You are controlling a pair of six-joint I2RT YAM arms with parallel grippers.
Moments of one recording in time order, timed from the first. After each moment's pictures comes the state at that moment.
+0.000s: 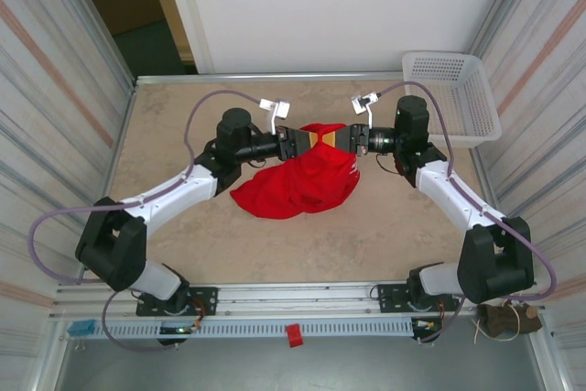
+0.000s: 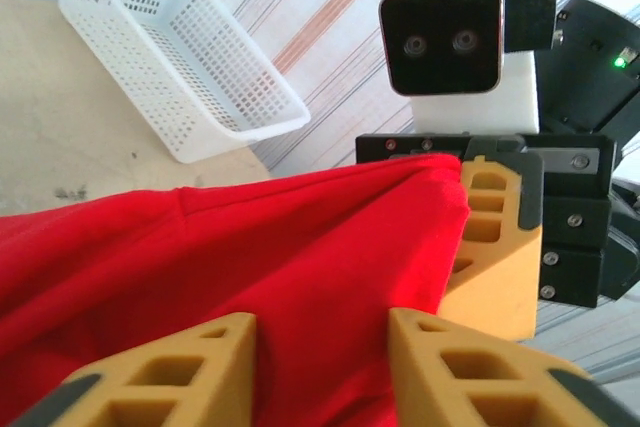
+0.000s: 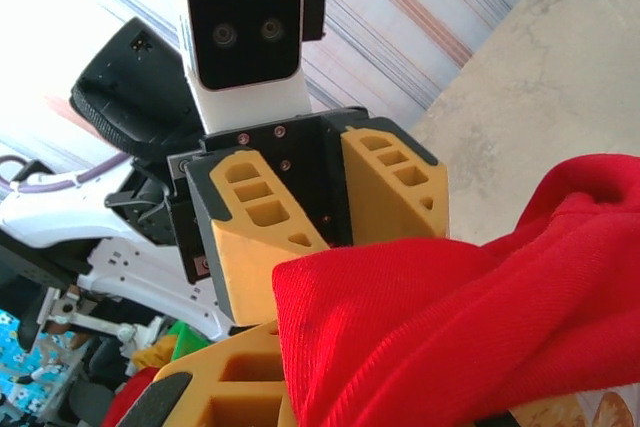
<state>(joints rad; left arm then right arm) -0.61 1.48 1.00 0.36 0.65 -0.67 0.26 1.34 0.93 0.20 -1.16 0.67</state>
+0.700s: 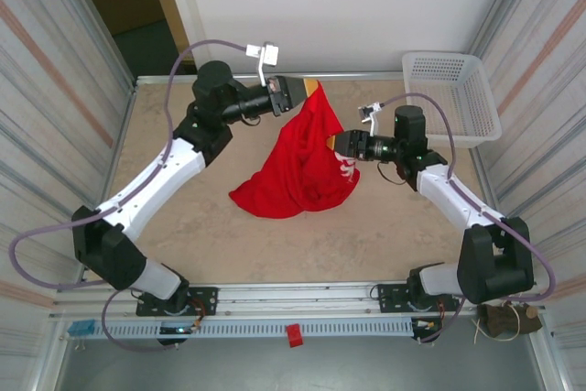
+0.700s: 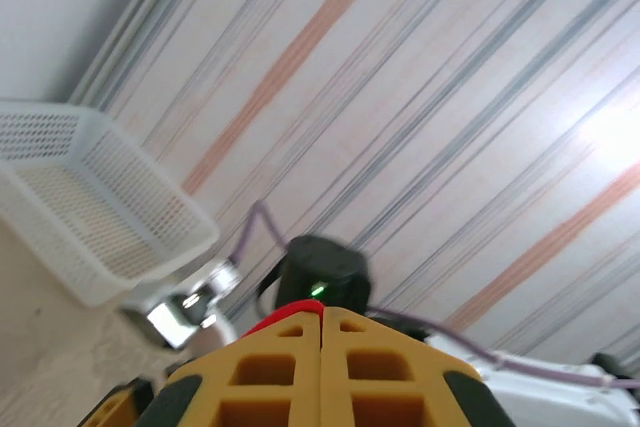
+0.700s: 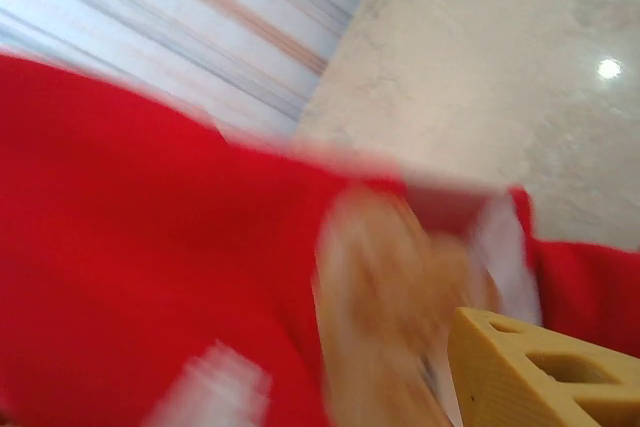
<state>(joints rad) -0.58 1.48 1.45 0.16 0.70 -0.77 0.23 1.33 0.87 0.00 -0.90 0.57</state>
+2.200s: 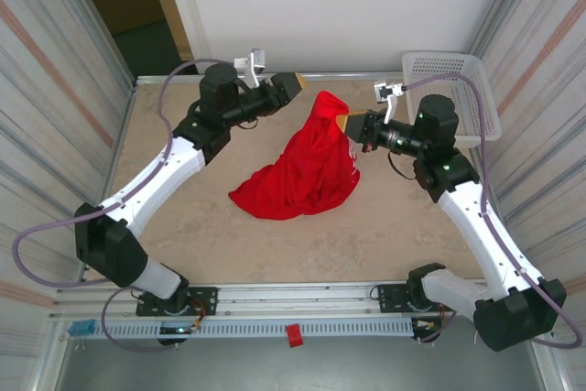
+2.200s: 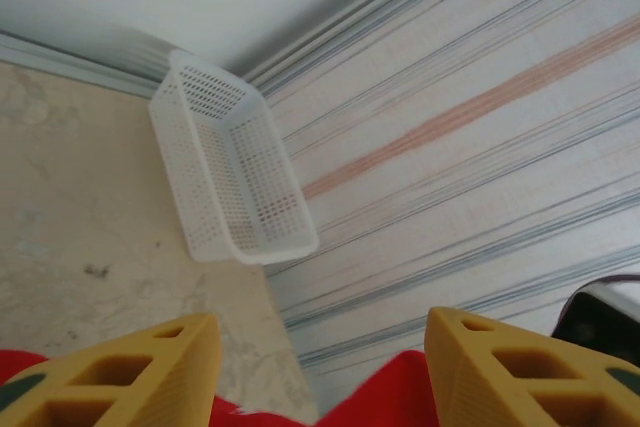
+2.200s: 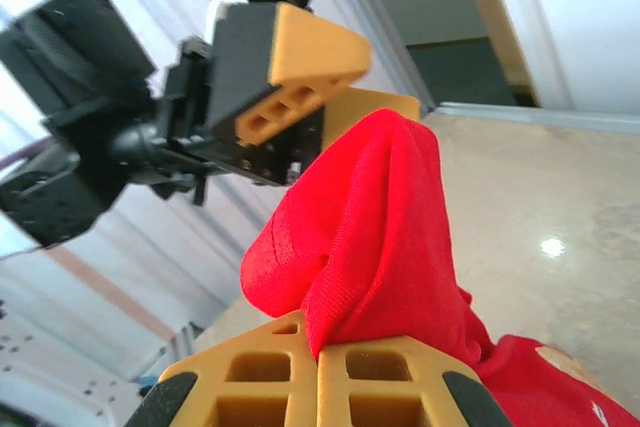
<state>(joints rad) -0.54 1.48 1.37 -0.01 0.44 -0.90 0.30 1.07 1.06 -0.09 -0.80 0.49</state>
